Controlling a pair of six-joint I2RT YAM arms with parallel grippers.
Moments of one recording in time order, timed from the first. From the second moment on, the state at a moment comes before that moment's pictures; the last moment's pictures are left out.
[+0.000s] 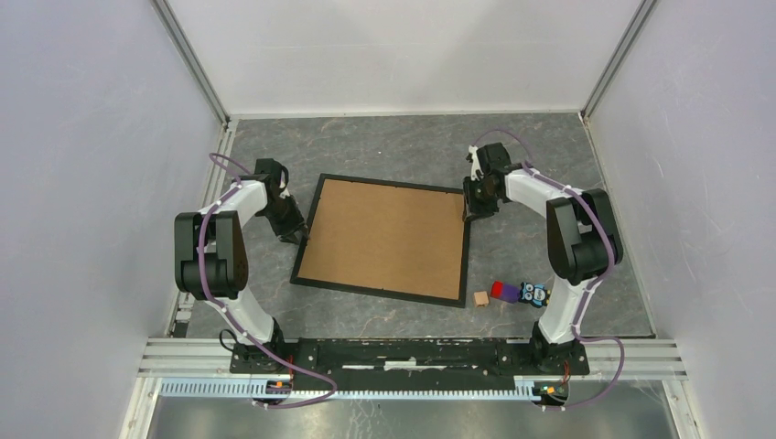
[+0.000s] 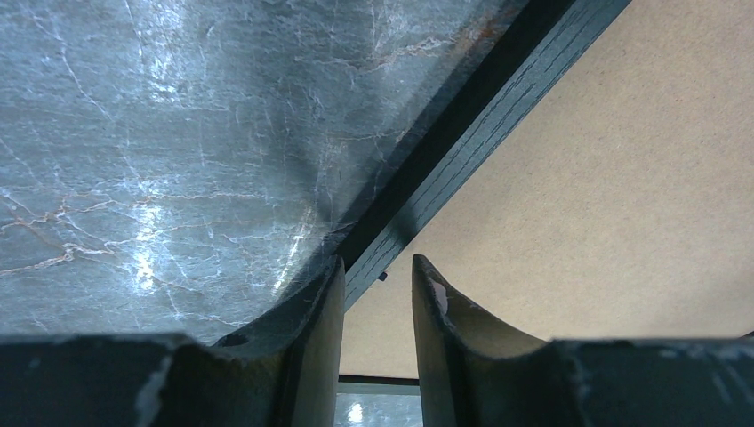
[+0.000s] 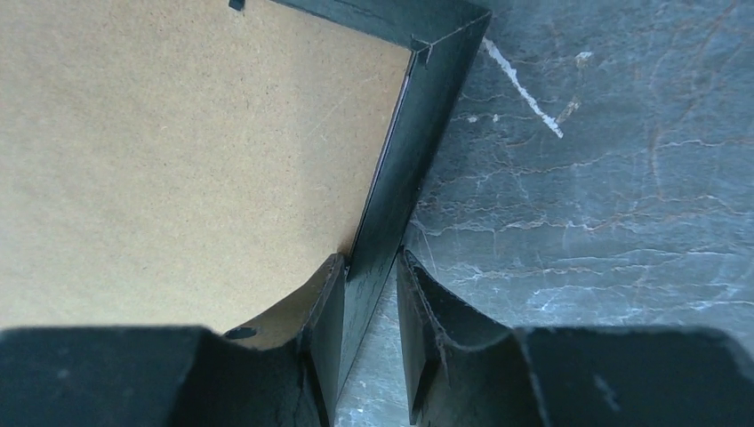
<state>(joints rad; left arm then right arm) 0.02 1.73 1.09 -0.73 0.16 -0.44 0.25 1.88 1.20 -0.48 -0.17 0.20</state>
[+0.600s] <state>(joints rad) 0.02 1.73 1.09 -0.73 0.17 -0.44 0.27 1.65 1.19 -0.51 -0.19 0.14</state>
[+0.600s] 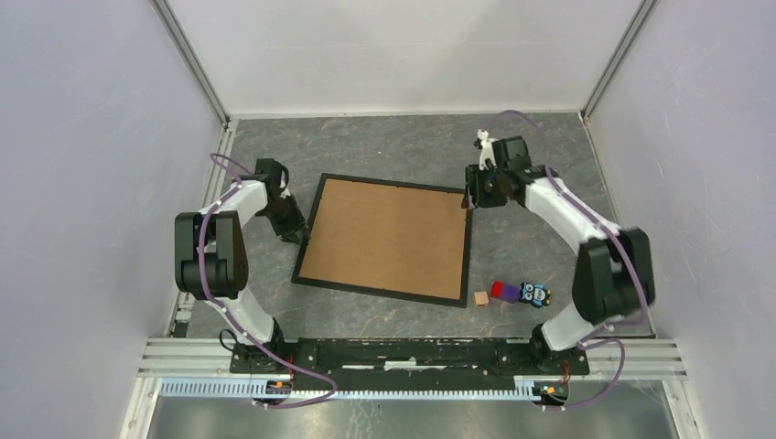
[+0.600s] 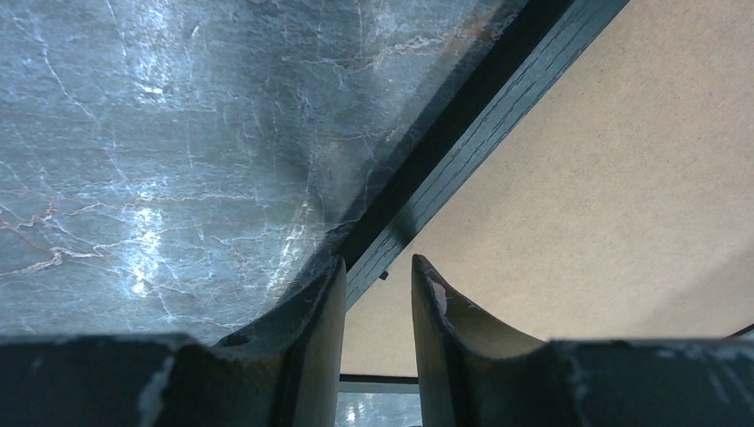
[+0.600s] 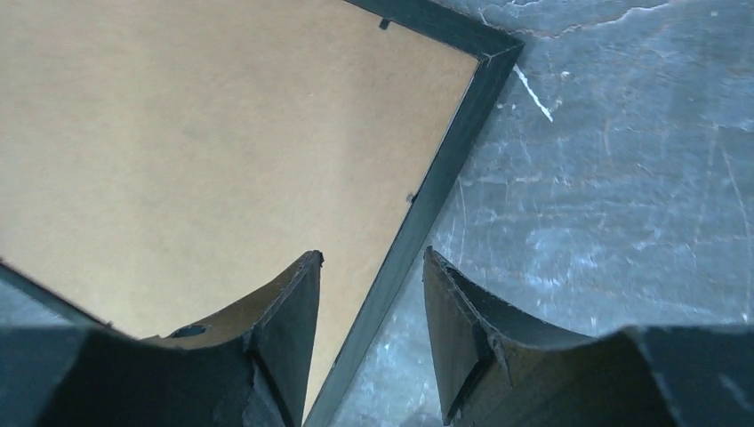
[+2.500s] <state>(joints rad) 0.02 1.73 1.09 -0.73 0.18 -0.44 0.26 1.47 0.64 -0.31 -0.42 0.25</state>
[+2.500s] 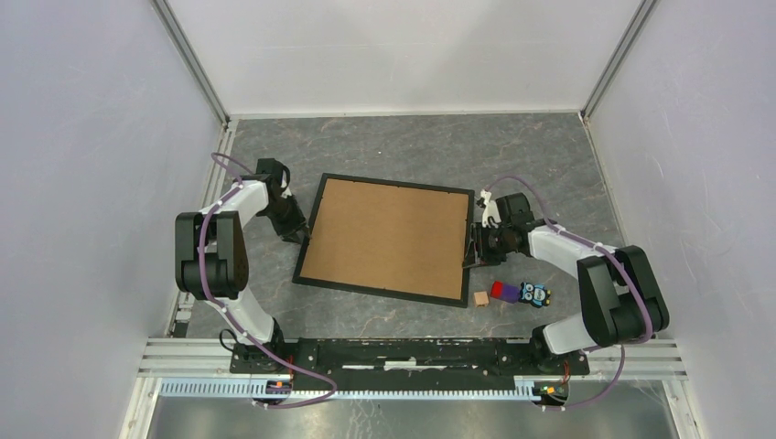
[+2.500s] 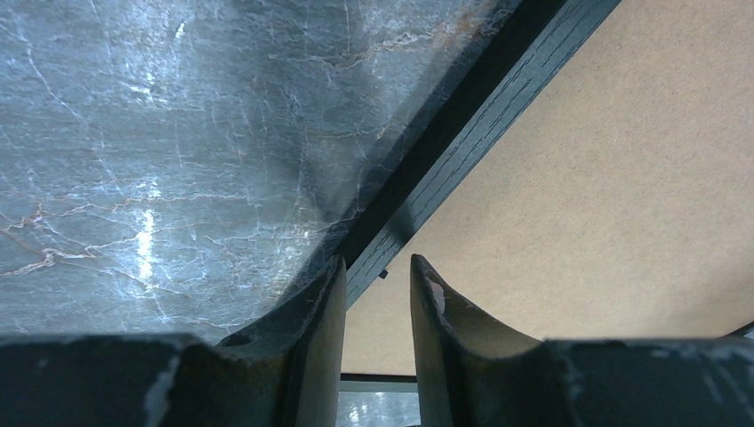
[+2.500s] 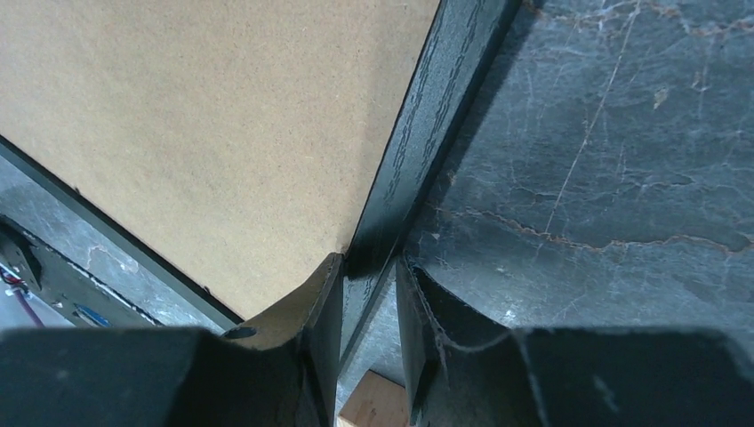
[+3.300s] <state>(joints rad) 0.00 1.73 1.09 -0.73 0.16 -0.44 0.46 1.56 0.85 -0.54 -0.10 0.28</state>
